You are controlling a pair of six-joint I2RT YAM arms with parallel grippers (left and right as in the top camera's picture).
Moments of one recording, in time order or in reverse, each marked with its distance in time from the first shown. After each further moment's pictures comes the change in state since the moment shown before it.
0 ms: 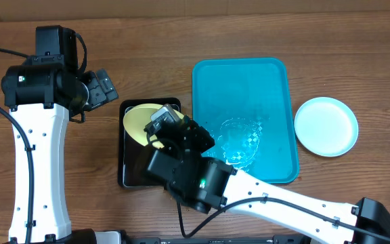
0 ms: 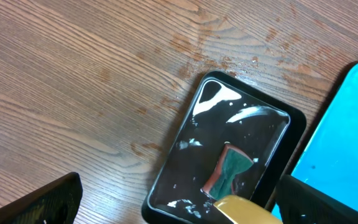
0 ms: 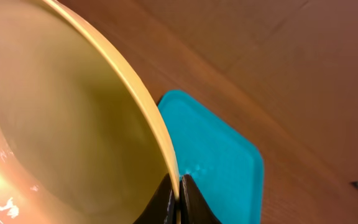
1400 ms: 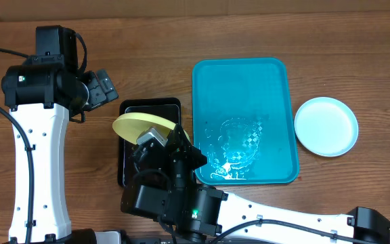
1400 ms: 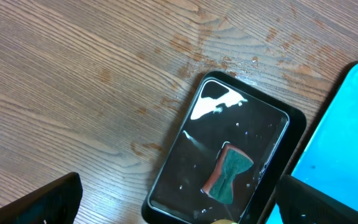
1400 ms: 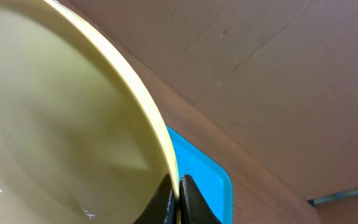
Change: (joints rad) left arm 0.000 0.000 0.000 0.000 0.000 0.000; right arm 0.145 0.000 0.000 0.021 0.244 0.000
